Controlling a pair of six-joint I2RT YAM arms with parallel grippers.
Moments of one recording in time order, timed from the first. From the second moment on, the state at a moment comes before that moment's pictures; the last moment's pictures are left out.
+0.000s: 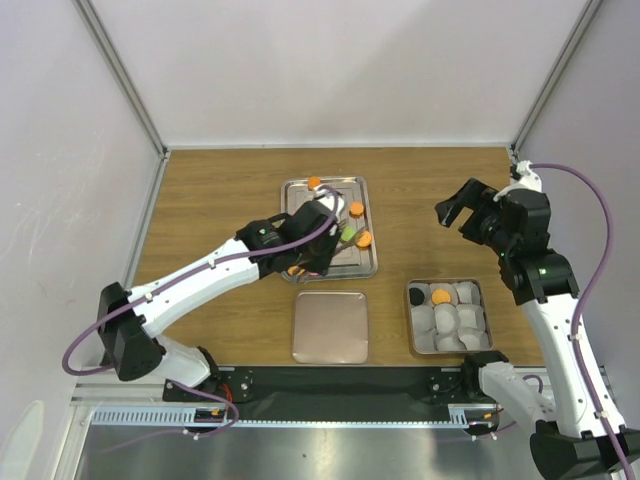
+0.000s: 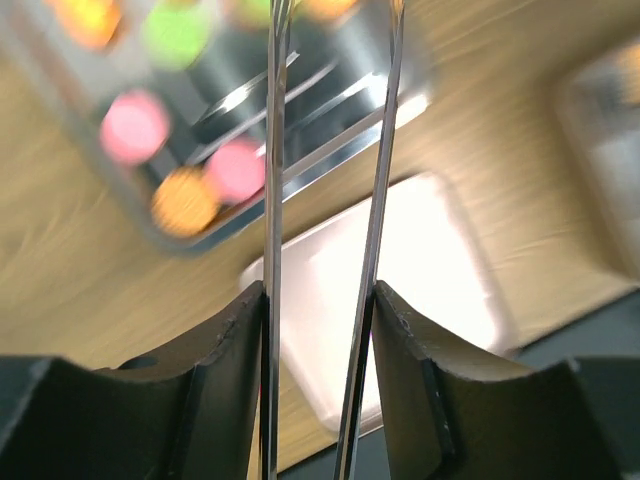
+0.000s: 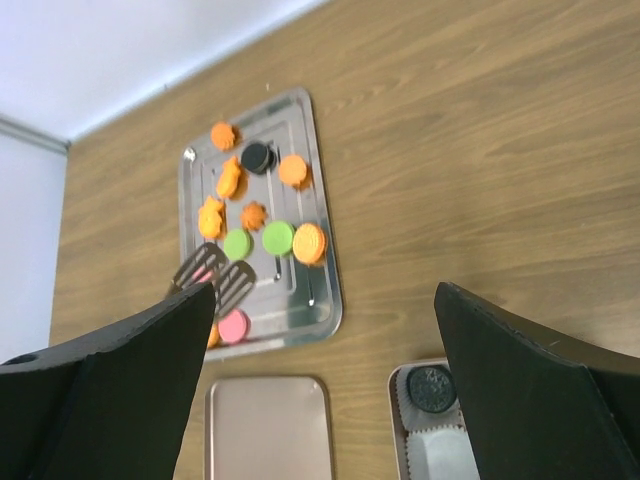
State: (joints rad) left arm -0.97 1.45 1.38 -0.78 -0.24 -0.36; right arm 0.14 0.87 1.10 -0.61 -0.02 0.54
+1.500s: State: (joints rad) left arm -0.82 1.38 1.09 -0.83 -0.23 -0.39; right arm 0.23 0.92 1.01 -0.55 -0.04 0.54
